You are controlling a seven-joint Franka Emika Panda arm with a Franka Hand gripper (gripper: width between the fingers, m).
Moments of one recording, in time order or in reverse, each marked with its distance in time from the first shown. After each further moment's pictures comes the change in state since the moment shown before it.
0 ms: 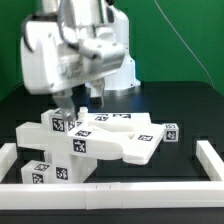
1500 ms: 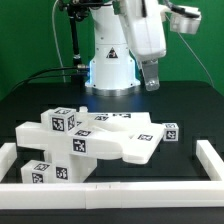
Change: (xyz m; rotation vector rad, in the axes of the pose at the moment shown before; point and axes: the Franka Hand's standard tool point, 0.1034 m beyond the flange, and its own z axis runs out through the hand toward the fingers) arm -0.062 0.054 -0.003 -0.099 -0.048 -0.426
